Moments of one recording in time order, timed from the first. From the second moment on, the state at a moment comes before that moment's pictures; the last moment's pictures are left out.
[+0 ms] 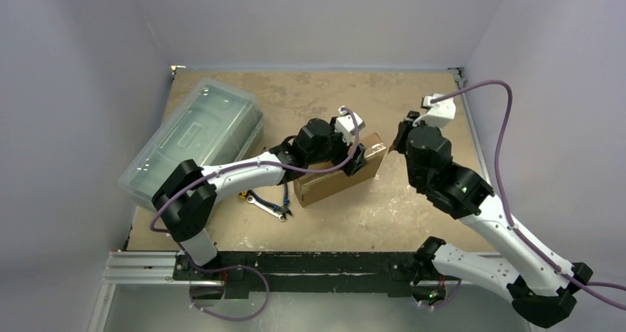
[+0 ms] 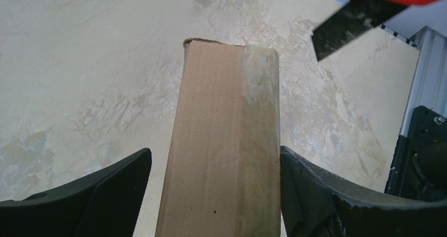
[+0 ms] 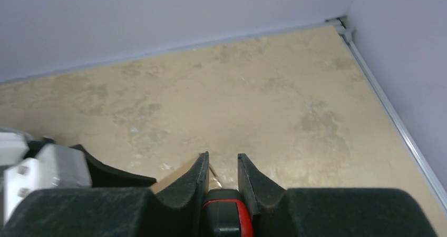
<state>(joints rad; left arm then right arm) -0.89 1.69 1.13 0.22 0.18 -0.09 0.77 0.89 1.11 -0.48 0.85 0.34</state>
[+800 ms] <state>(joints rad) -0.91 1.65 1.19 0.01 0.01 -0.24 0.77 0.73 1.02 -0.64 0.80 0.62</state>
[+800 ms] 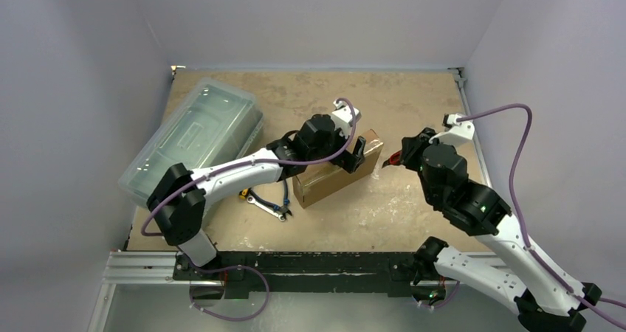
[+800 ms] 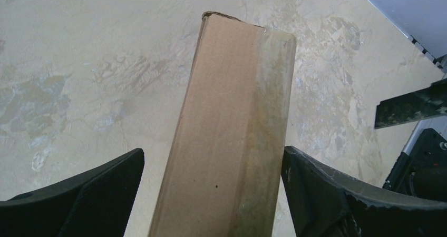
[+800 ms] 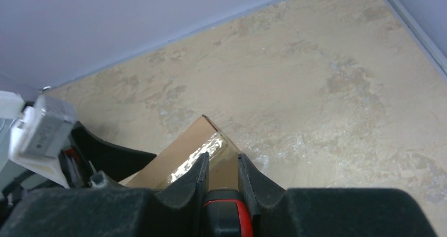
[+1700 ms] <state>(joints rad) -0.91 1.56 1.30 -0.31 0.07 -0.09 0.77 0.58 0.92 -0.60 0.71 0.65</state>
